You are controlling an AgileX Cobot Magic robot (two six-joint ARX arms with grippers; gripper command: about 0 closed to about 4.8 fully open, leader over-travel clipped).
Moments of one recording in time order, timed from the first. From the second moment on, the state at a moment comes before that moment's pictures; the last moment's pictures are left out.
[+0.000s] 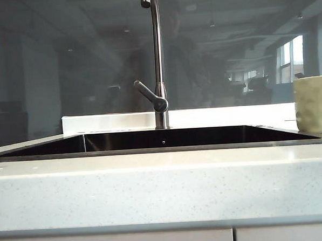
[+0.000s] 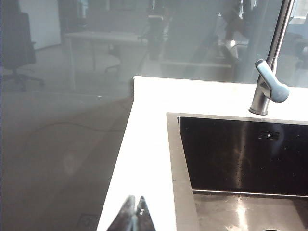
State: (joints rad) left arm 0.03 0.00 0.01 0.09 0.07 -0.06; right arm -0.34 1.51 0.40 0.93 -0.34 -0.09
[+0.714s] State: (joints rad) left arm 0.03 0.01 0.01 0.09 0.11 -0.12; right arm -0.23 1.48 0.51 0.88 -0.33 0.08
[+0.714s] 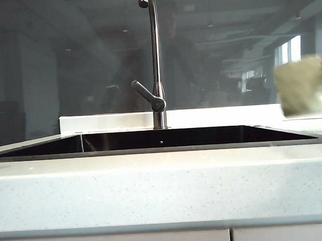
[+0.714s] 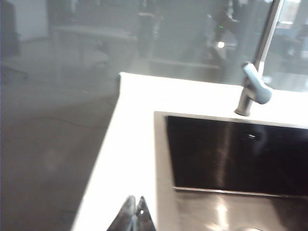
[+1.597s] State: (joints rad) left arm 0.03 1.26 0.44 0.93 0.46 -0.21; right arm 0.34 1.81 1.44 0.32 -0.13 0.18
